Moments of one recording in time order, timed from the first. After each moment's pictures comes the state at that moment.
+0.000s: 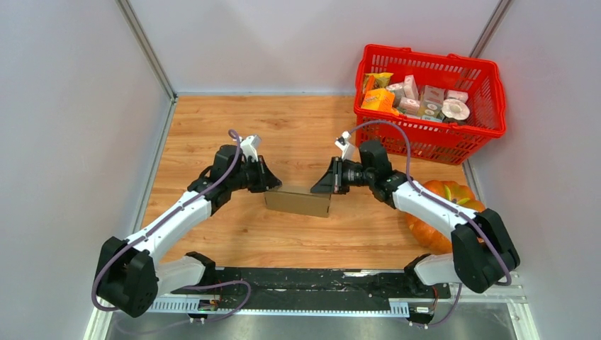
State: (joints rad) left arm -0.45 1.14 0.73 -0.20 0.37 -0.57; right arm 0.54 1.34 0.82 0.05 -0.72 0.77
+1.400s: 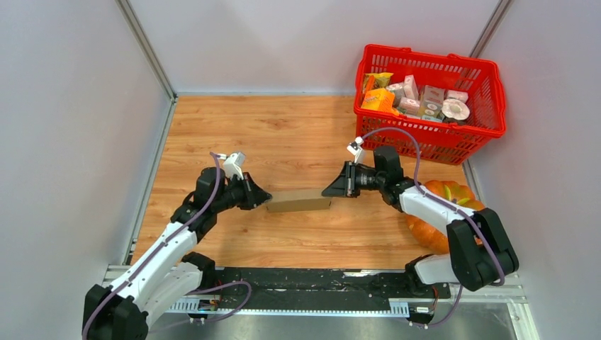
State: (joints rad) left arm -0.39 0.85 0.51 -0.16 0.39 -0.58; right arm 0.39 1.38 0.66 0.19 -0.87 0.72
